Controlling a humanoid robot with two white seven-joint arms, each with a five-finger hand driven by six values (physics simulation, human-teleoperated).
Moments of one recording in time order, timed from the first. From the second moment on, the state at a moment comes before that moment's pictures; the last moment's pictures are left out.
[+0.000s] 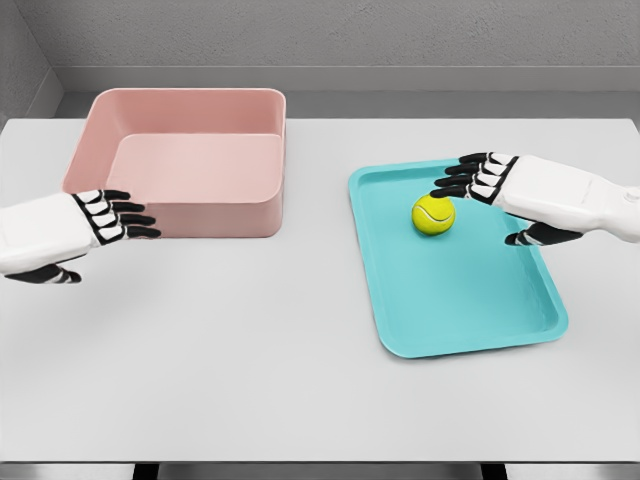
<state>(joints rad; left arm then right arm) -0.28 1.26 -0.49 -1.77 -0.40 -0.61 -0.13 -0.59 -1.11 0.73 -1.69 0.24 -0.61 0.17</state>
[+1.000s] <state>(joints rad) -0.26 1.28 -0.55 -1.75 -0.40 -0.61 -0.13 -0.86 -0.66 0.80 -1.25 0.53 -0.61 0.58</state>
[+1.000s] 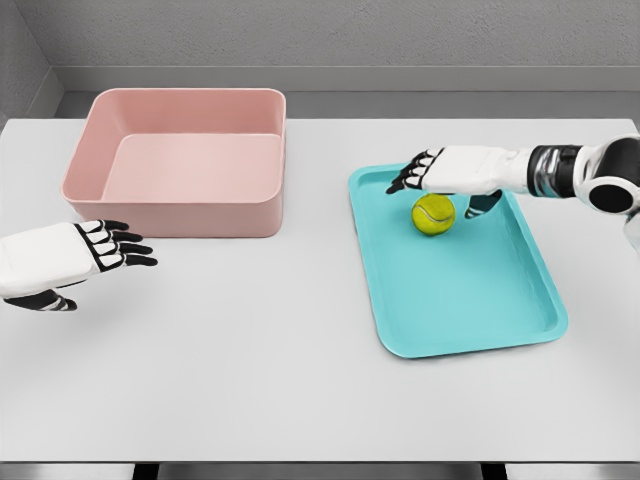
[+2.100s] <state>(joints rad) -0.25 1.27 -0.55 -1.75 -0.40 -0.61 -0.13 -0.84 -0.61 0.83 -1.17 0.55 -0.61 0.59</state>
